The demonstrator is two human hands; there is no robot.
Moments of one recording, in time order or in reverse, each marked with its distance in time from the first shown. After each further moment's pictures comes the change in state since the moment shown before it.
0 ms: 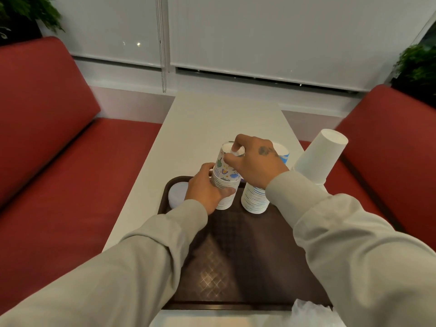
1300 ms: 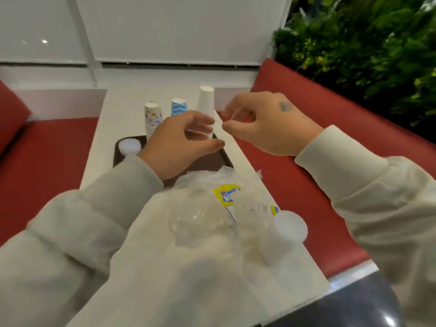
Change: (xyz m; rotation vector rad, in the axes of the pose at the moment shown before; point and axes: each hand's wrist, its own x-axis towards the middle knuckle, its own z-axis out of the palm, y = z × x) left_hand -0.349 0.151 -0.041 -0.065 -0.329 0.516; right_hand -0.367 -0.046 -0.226 -0.070 0.087 0.016
